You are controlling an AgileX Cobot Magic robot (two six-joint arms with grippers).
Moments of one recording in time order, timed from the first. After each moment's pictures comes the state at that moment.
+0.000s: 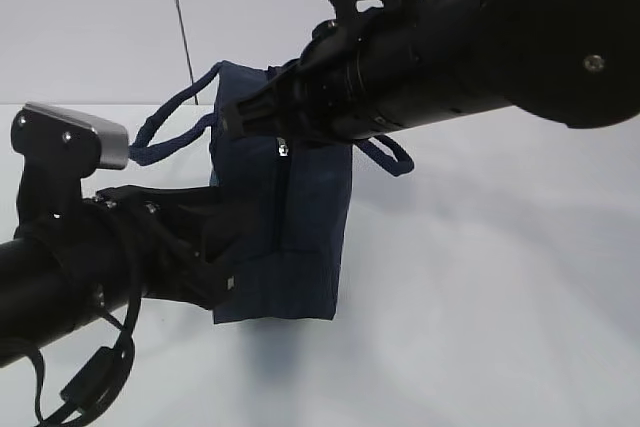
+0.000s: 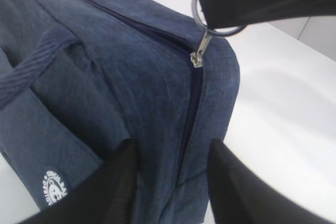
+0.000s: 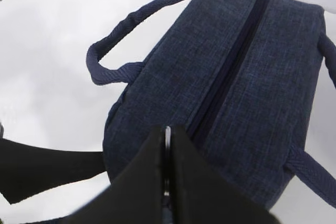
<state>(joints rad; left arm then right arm) -0.86 1.45 -0.40 -0.25 -0.68 -0.06 0.77 1.57 -1.18 -0.28 0.36 0.49</state>
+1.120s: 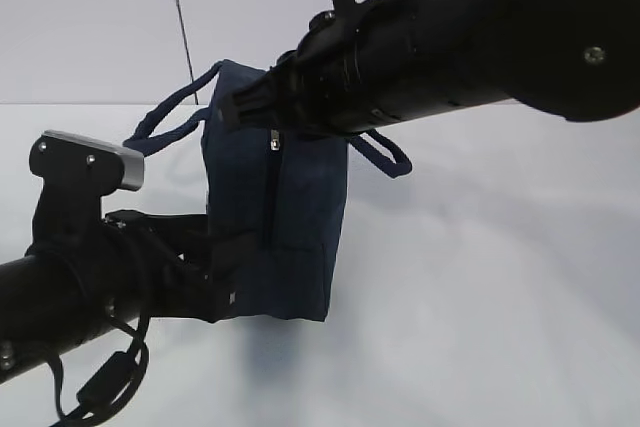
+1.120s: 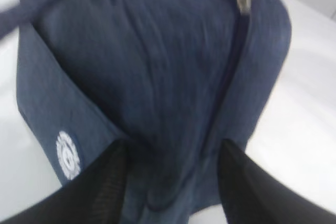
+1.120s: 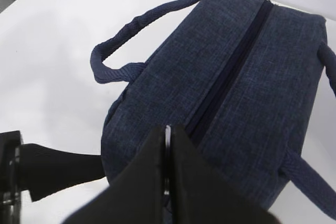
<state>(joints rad) -0.86 1.52 -0.41 -0.34 -0.63 -0.04 0.77 1.57 -1.19 -0.28 0.36 0.49</state>
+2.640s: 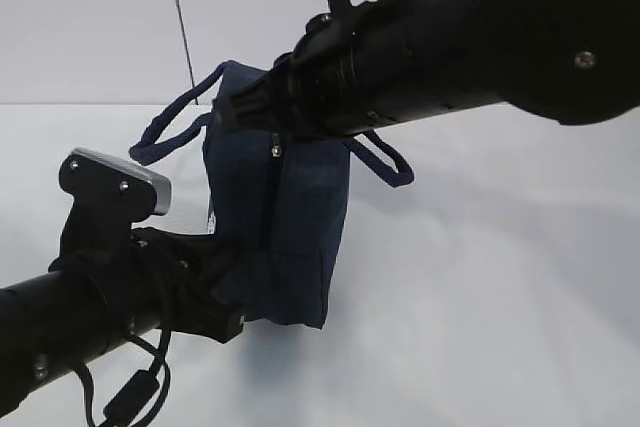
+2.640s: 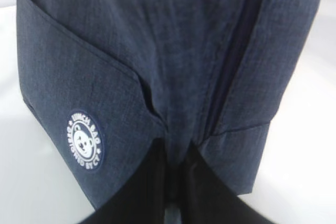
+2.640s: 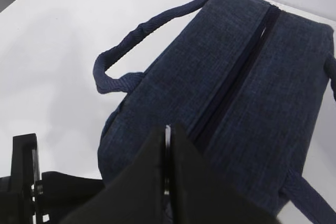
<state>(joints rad) -0.86 1.62 -0.41 -0.34 -0.70 0.03 0.77 1.57 -1.20 -0.28 0.35 0.49</state>
